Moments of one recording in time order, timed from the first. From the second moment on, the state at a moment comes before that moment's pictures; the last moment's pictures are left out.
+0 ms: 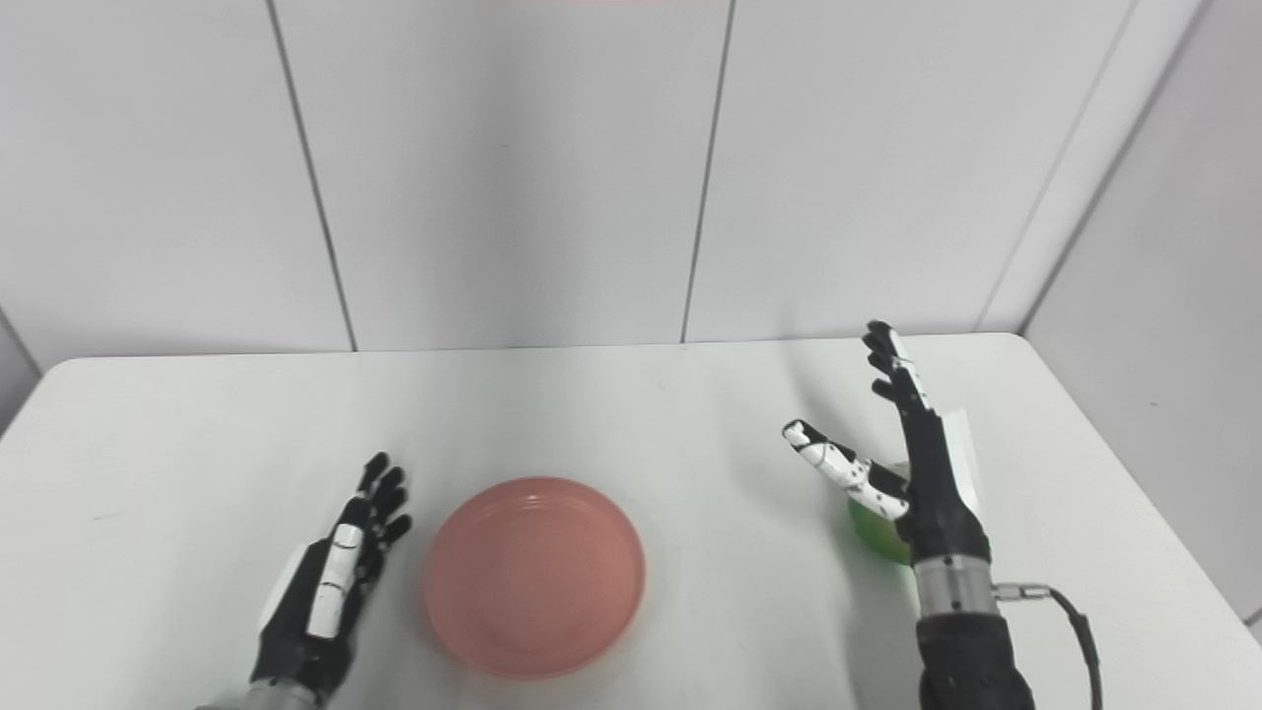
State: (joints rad) left arm -0.14 -0.02 -0.09 0.09 0.02 -0.03 -0.10; right arm -0.16 -0.29 -0.22 -0.20 -0.30 0.05 -0.06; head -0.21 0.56
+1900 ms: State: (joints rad) left arm -0.15 0.10 0.01 0.16 -0.20 -0.11 -0.24; right arm -0.22 -0.26 -0.26 -0.25 -1.07 0.47 0.45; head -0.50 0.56
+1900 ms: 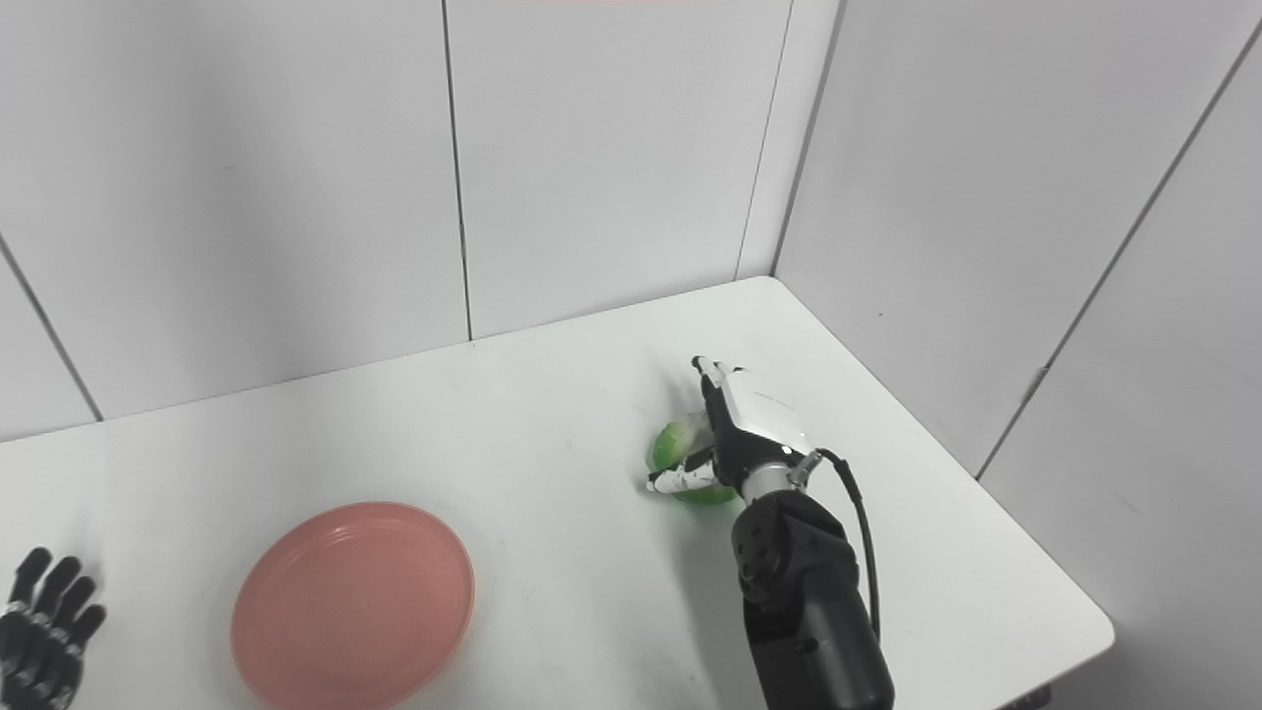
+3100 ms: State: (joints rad) left arm -0.14 0.07 0.00 0.15 -0.20 -0.11 -0.24; right arm -0.26 -0.21 -0.33 -0.15 -0.86 0.47 0.20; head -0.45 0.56
